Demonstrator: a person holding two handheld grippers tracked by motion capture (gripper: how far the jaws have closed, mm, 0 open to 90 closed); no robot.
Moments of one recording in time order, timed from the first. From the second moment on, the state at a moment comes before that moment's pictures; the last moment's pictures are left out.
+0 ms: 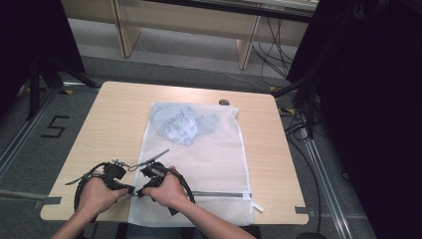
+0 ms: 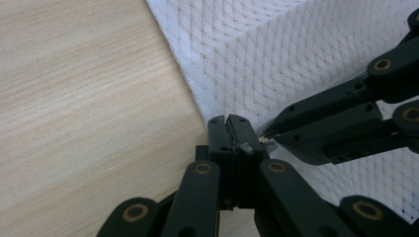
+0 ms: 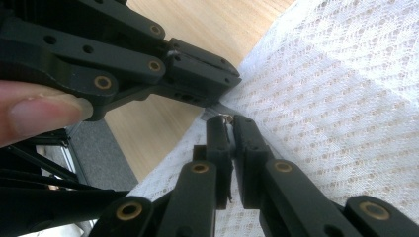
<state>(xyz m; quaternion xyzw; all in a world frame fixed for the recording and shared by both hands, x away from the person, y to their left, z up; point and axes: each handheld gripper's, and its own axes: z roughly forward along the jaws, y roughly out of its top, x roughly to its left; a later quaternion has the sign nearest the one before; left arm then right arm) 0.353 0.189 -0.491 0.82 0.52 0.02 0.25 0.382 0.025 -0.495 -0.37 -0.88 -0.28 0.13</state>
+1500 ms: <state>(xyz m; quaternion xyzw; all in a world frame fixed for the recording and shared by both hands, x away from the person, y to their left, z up) 0.353 0.188 -0.491 0.82 0.52 0.02 0.25 0.373 0.009 -0.476 -0.36 -0.90 -0.25 0.09</state>
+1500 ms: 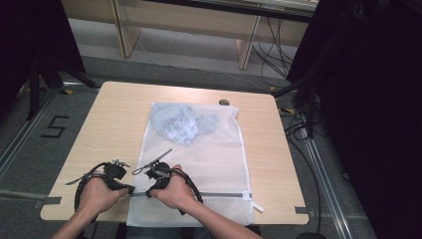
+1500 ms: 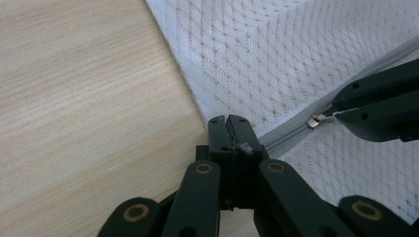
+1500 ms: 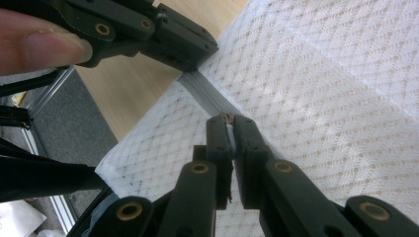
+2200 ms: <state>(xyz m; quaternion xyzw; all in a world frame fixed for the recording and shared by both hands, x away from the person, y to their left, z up) 0.353 0.189 -0.491 0.82 0.52 0.02 0.25 0.371 0.001 -0.473 -0.36 -0.90 -0.23 0.09</state>
